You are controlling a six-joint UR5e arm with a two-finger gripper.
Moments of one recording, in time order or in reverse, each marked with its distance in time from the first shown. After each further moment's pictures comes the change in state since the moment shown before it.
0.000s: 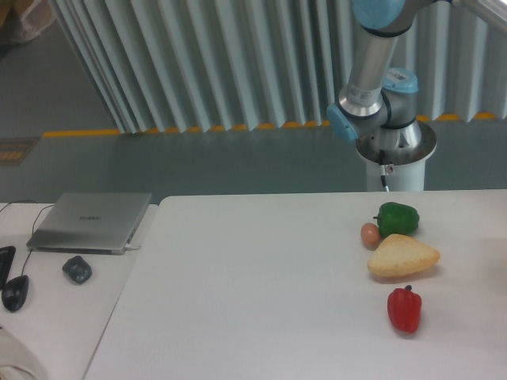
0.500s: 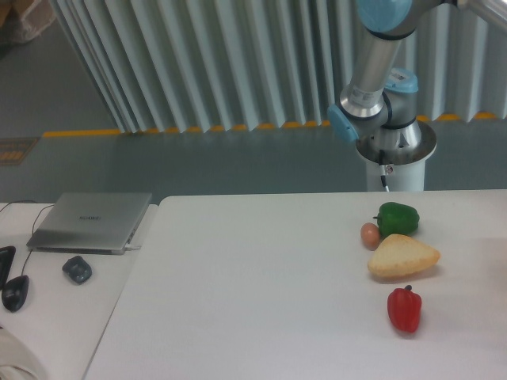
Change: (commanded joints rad) arm 0.025 -0.037 0.000 0.002 -0.003 0.019
